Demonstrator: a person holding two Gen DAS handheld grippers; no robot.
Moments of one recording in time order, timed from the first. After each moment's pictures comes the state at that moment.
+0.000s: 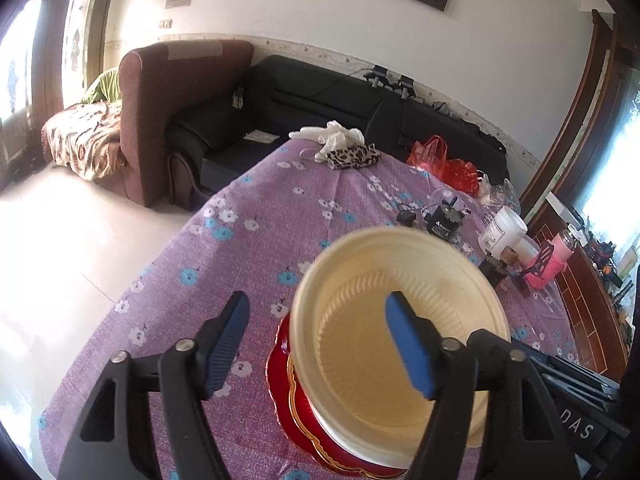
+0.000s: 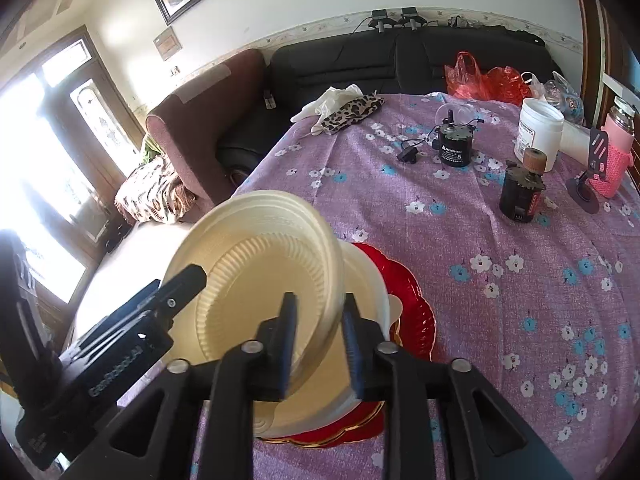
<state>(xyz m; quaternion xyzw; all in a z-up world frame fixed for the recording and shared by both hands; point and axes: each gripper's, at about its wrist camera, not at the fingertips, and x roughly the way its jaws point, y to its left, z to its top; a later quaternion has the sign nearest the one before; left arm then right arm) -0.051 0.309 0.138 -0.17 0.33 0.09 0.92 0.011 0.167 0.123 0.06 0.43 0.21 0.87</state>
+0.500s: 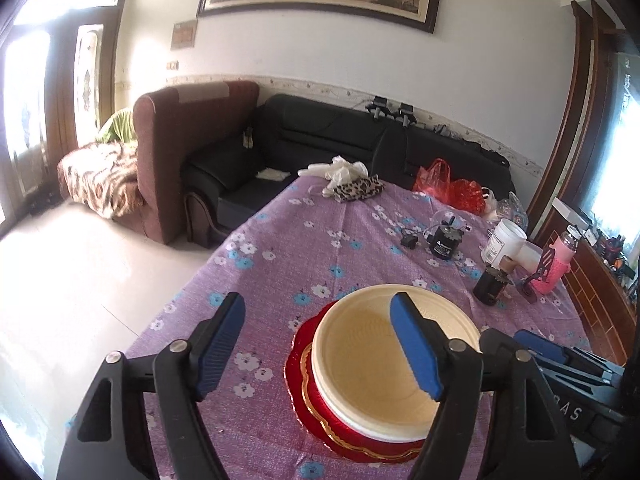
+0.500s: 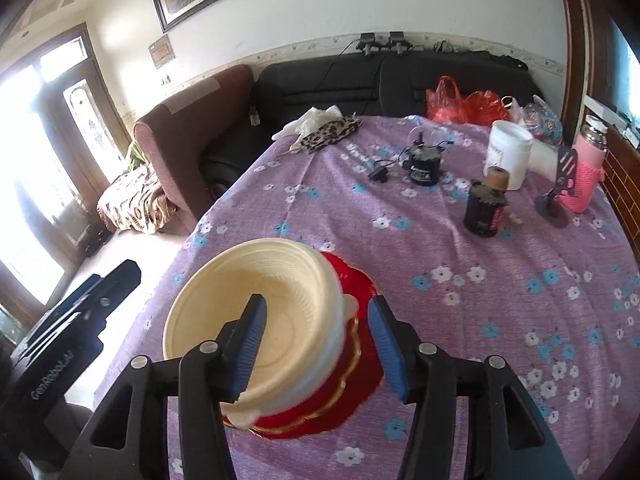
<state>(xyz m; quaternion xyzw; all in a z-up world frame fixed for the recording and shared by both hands) -0.093 0.290 0.166 -0.12 0.28 0.12 0.95 -0.012 0.140 0.132 0.04 0.39 0.18 0.90</state>
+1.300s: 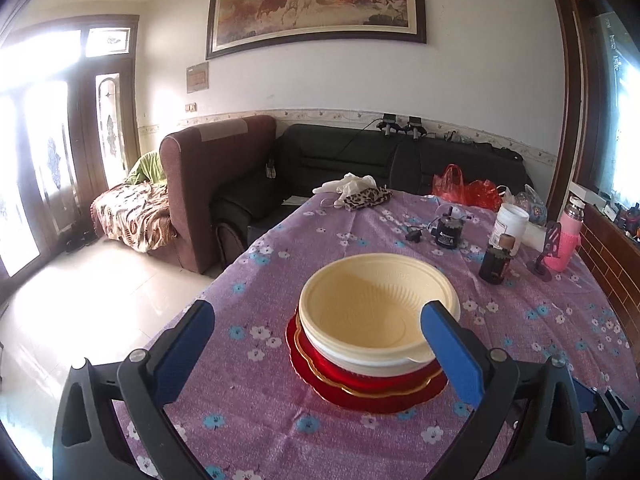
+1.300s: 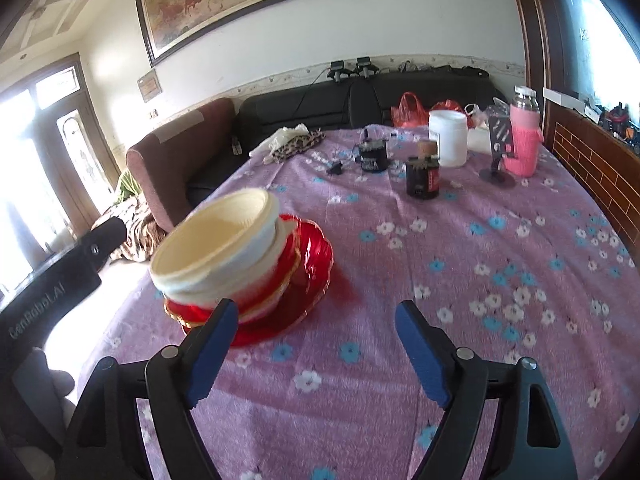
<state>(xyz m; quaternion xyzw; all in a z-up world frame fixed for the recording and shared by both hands) -0.155 0.218 0.163 -0.05 0.24 0.18 0.95 -0.112 0.081 0.099 0.05 0.34 0.14 0.93</state>
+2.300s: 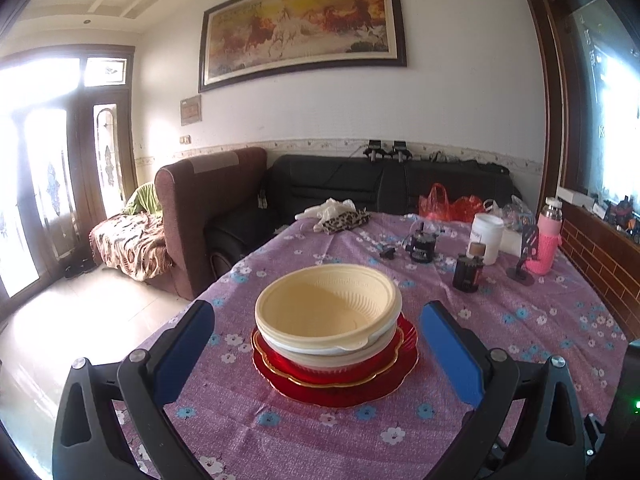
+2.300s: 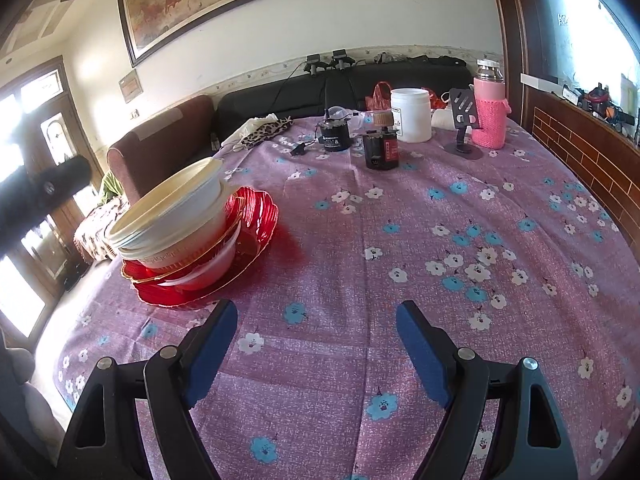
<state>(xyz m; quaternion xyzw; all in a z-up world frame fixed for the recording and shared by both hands) -0.178 0.160 0.170 -0.03 0.18 0.17 0.97 -0.127 0.039 0.066 0.07 0.35 0.11 0.93</state>
